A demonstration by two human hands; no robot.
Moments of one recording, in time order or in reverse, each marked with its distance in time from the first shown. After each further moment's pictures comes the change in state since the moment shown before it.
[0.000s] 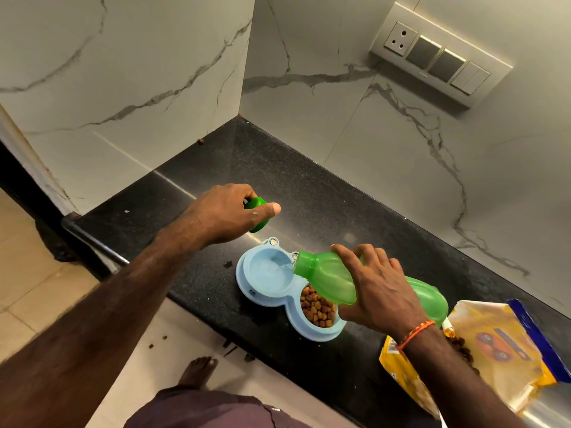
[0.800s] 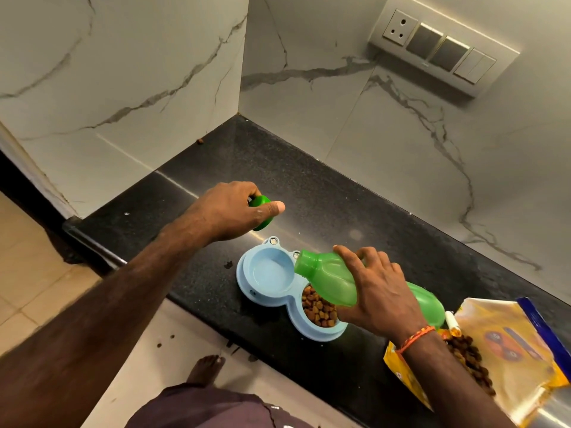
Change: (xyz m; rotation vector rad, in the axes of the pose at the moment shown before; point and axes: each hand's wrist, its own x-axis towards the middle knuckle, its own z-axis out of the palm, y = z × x) left_hand 0.007 0.012 0.001 0.025 -0.009 0.013; right_hand -0.001 0.002 0.015 0.103 0.027 0.035
